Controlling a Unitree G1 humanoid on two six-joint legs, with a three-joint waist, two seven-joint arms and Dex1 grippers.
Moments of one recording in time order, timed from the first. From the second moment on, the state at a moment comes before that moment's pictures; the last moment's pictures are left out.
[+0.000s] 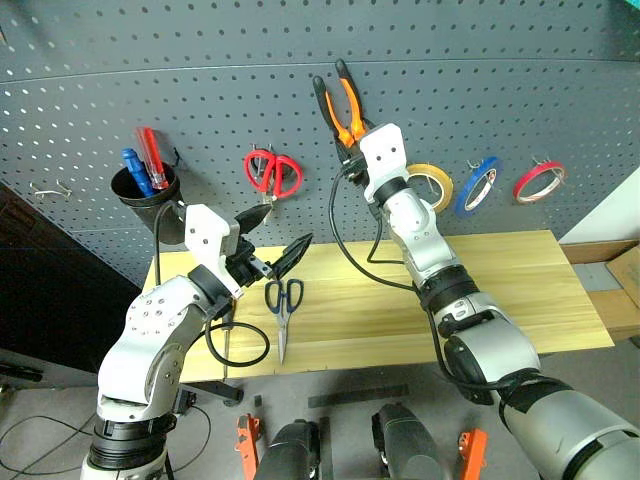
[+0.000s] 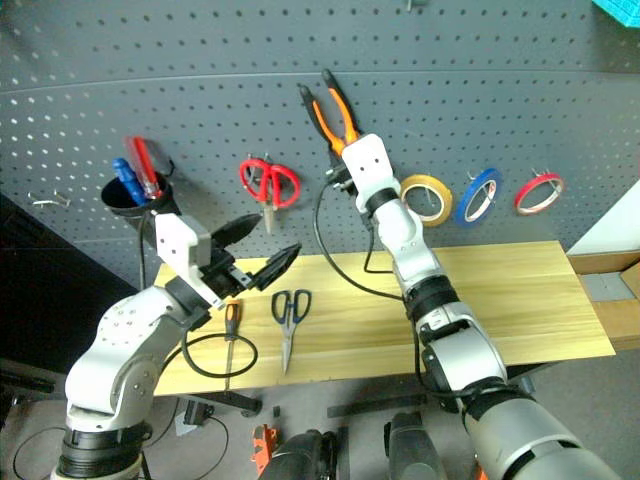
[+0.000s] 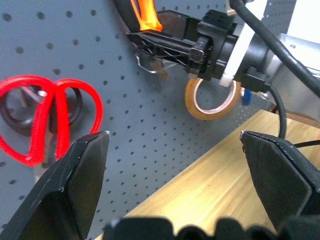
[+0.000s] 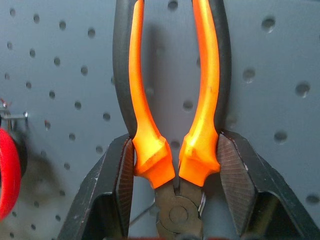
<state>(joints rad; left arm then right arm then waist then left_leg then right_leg) -0.20 0.46 0.12 -0.44 -0.46 0.43 -0.53 -1.00 -0.04 0.10 0.81 -0.09 -0.34 0.09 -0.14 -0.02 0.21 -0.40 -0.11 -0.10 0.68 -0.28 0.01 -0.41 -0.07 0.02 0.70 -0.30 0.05</state>
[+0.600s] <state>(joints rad) -0.09 0.49 0.04 -0.45 -0.41 0.56 -0.47 -0.70 -0.15 0.14 0.12 0.08 0.47 0.39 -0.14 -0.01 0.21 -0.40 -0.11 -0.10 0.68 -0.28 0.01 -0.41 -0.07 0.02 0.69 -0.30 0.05</state>
